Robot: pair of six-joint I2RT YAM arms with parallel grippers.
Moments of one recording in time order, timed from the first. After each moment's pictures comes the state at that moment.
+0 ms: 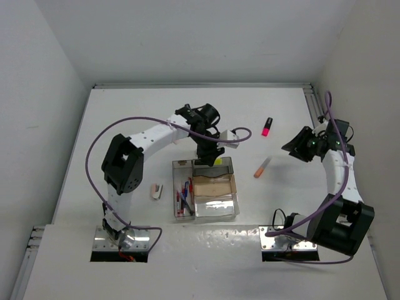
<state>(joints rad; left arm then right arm) -0.70 1.96 1.70 -0.96 0.55 0.76 -0.39 1.24 0.85 -0.57 -0.51 0.31</state>
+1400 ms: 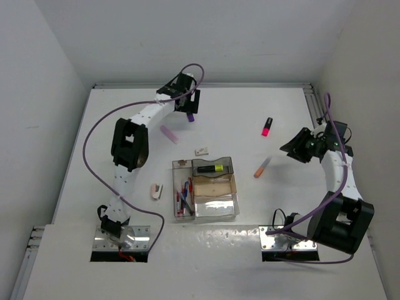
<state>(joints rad) -0.40 2.27 2.04 -0.57 -0.22 -0.19 -0.39 1.25 0.82 -0.53 -0.53 0.33</state>
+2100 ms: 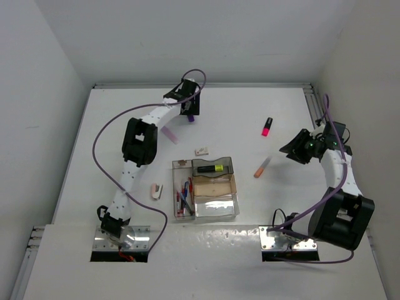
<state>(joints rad) -0.41 2.51 2.20 -0.51 -0.26 -0.31 -0.39 1.27 0.81 -0.53 -0.53 0.33</state>
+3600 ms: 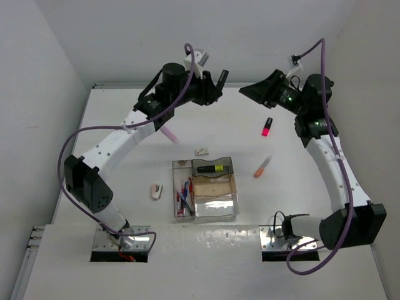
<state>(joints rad) -0.59 1.63 1.68 -0.18 0.22 -0.31 0.06 1.26 1.20 0.00 -0.72 0.76</state>
